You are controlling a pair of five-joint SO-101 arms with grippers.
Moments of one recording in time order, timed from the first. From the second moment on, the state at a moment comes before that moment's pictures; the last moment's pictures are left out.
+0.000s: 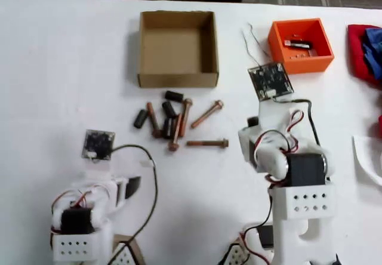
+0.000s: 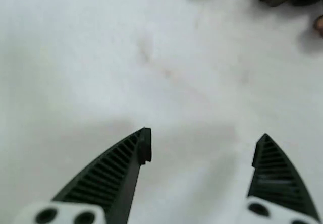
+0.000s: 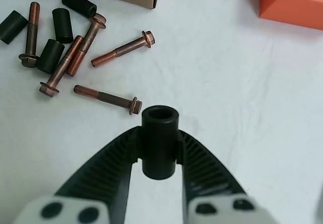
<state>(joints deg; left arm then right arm) -10.8 -103.0 96.0 73.5 -4.6 -7.7 -52.0 35.4 80.6 13.8</state>
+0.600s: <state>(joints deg) -34.2 -103.0 88.7 46.2 -14.3 -7.7 -52.0 36.8 80.6 13.8</state>
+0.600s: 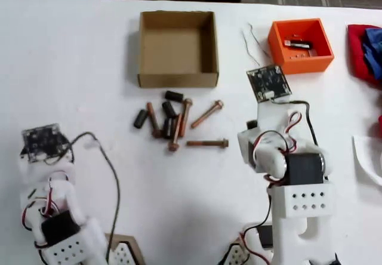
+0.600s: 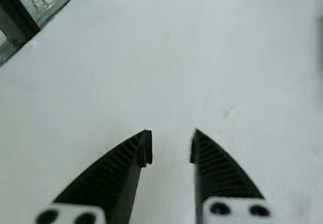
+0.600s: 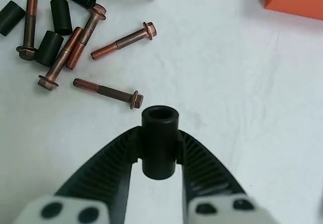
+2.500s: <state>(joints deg) 8.2 50.4 -38.3 98.2 39.6 -7.7 -52.0 36.8 80.6 14.2</state>
